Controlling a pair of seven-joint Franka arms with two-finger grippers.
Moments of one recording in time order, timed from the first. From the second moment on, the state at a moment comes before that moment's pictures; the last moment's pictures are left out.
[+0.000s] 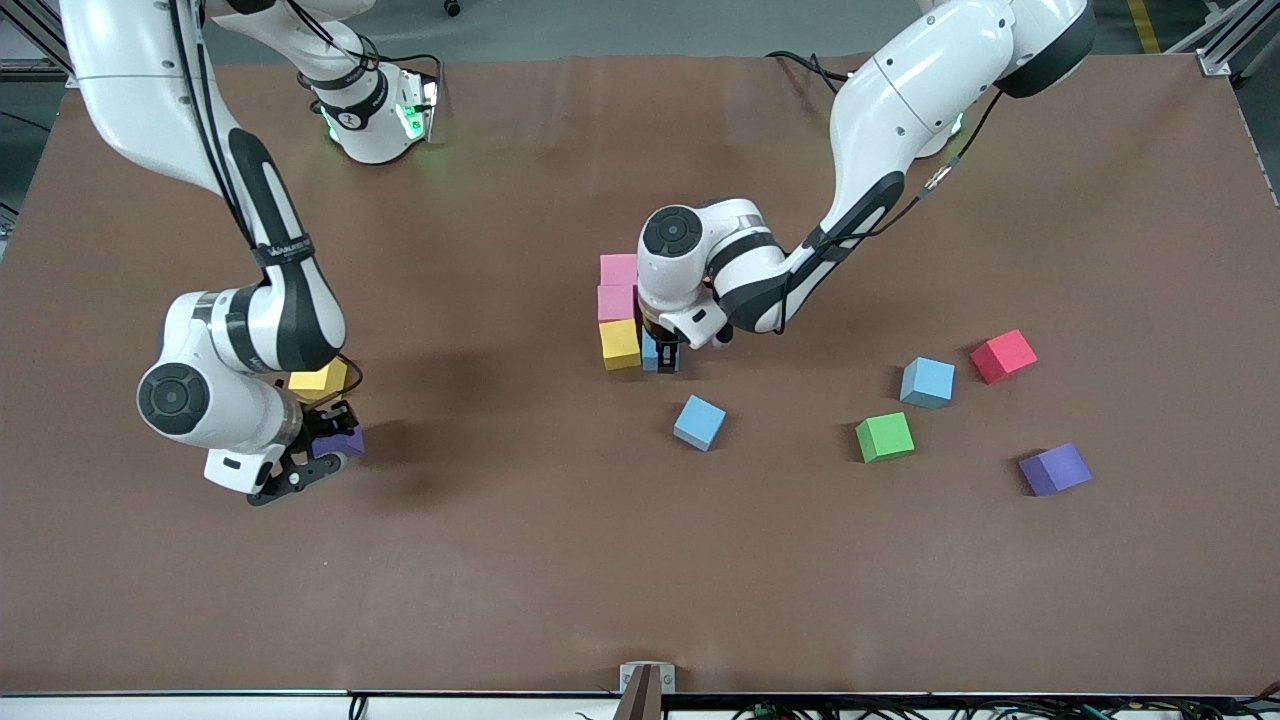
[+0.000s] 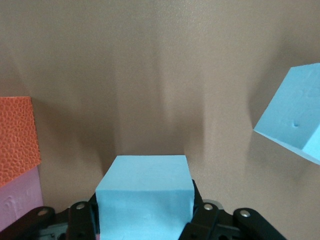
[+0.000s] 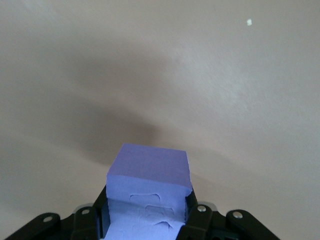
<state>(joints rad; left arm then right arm) -0.30 0.79 -0.60 -1.71 0.62 2.36 -2.73 0.22 0.55 -0.11 -1.66 0.02 2.09 -0.32</state>
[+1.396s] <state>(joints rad) -0.32 0.80 -0.60 -1.69 0.62 2.36 -2.74 0.69 0.76 -0.10 -1.41 0.11 2.12 0.46</state>
